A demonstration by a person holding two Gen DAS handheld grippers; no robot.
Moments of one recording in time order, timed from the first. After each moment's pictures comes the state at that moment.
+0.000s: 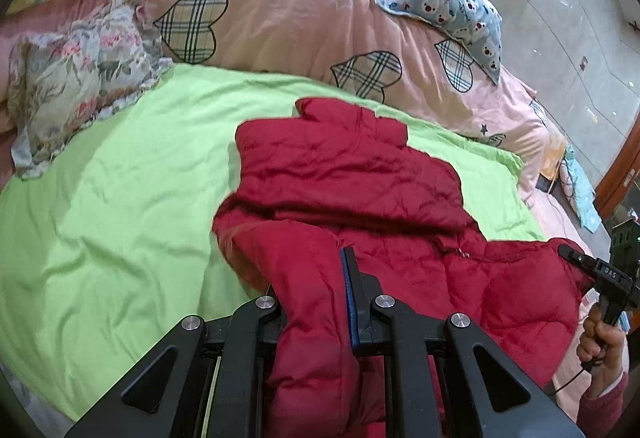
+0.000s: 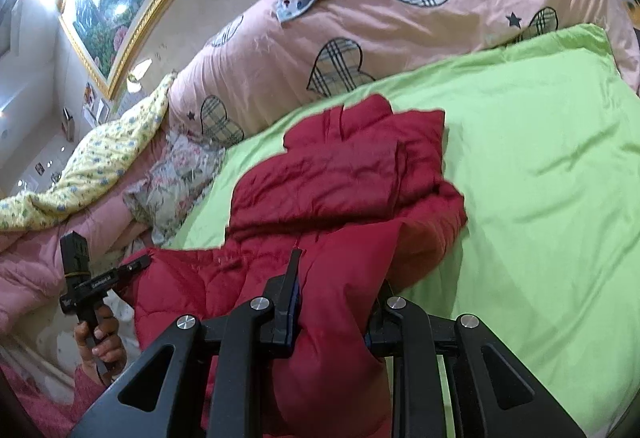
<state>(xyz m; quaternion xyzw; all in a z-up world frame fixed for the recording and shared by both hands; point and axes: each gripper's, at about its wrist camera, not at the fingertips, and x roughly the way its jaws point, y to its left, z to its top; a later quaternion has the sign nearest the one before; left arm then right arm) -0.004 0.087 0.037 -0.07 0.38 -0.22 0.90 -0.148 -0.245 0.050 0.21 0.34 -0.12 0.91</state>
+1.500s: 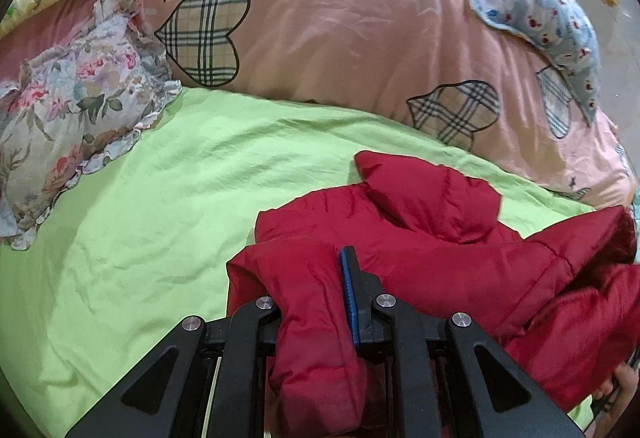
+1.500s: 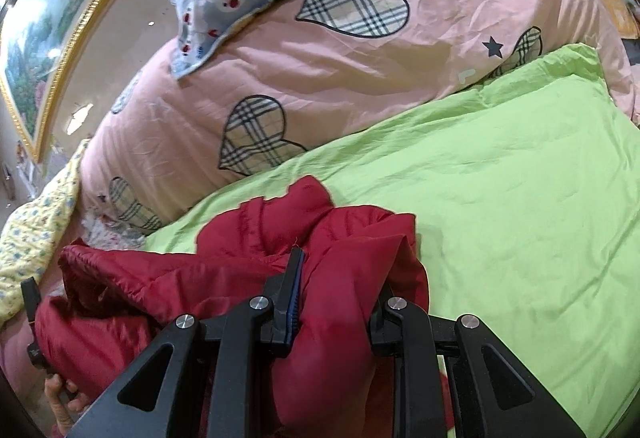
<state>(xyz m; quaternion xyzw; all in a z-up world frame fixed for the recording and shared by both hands) 0.221 -0.001 0.010 -0.07 0.40 -0.10 0.91 0.008 -0.377 0.021 0.22 0.31 -0.24 0.89</state>
